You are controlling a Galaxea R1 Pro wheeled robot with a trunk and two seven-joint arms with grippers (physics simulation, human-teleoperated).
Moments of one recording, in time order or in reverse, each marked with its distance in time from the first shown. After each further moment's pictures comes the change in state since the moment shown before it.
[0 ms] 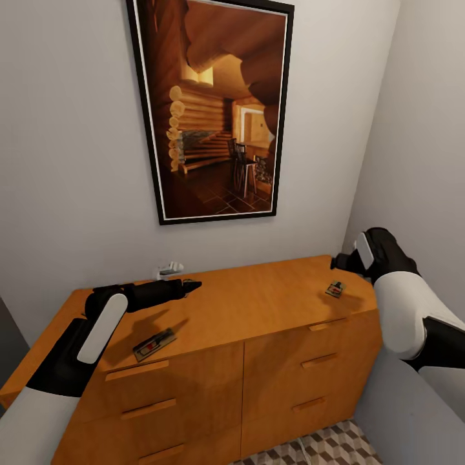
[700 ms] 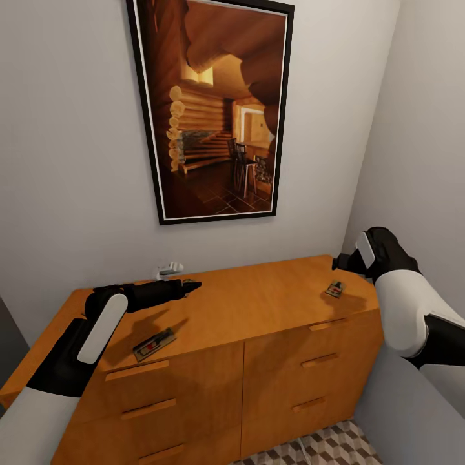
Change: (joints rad) left arm 0.000 0.000 0.000 0.003 -0.004 0.000 0.000; right arm -0.012 -0.007 0.000 0.019 -0.007 0.000 -0.023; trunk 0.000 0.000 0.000
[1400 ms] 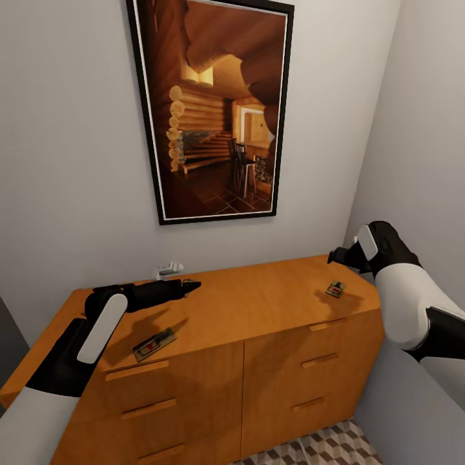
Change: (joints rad) left arm 0.000 0.002 0.000 0.000 -0.002 -0.001 0.000; right arm -0.036 0.001 -0.005 0.018 -0.110 0.001 -0.035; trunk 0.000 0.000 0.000
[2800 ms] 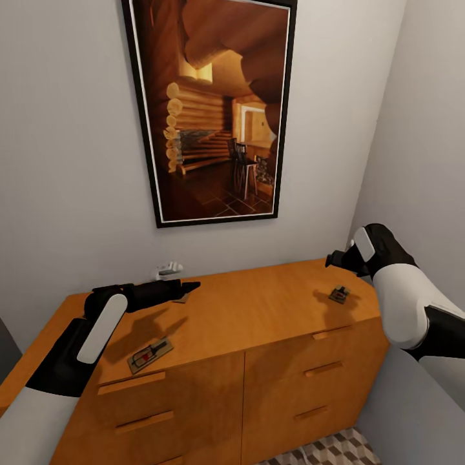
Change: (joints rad) left arm 0.000 0.002 -0.001 0.001 -0.003 -0.005 0.005; right arm -0.004 0.004 0.000 0.042 -0.004 0.000 -0.013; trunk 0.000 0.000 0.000
